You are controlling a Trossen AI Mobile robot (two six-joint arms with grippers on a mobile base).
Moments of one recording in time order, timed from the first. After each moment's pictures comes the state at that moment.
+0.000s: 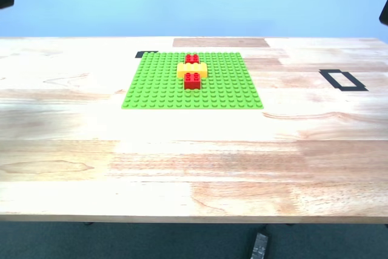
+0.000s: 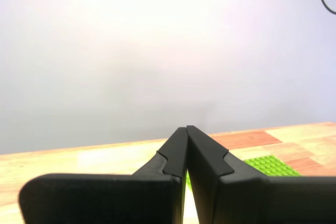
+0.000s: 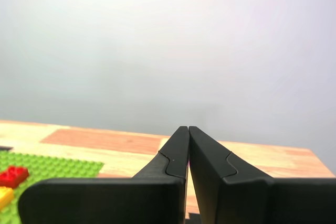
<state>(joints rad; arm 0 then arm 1) -0.04 0.22 0.02 0.28 0.26 -0.08 0.29 0.05 0.01 0.10 0.14 -0.07</state>
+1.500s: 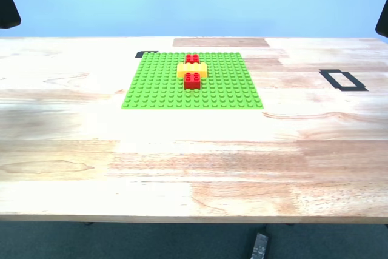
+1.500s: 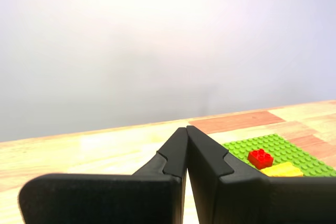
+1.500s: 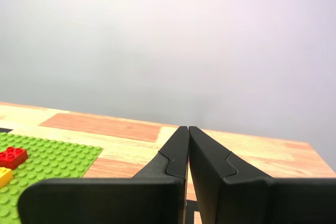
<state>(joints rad) -0.04 0.22 0.01 0.22 0.27 -0.03 0.29 0.07 0.01 0.08 0.13 -0.08</state>
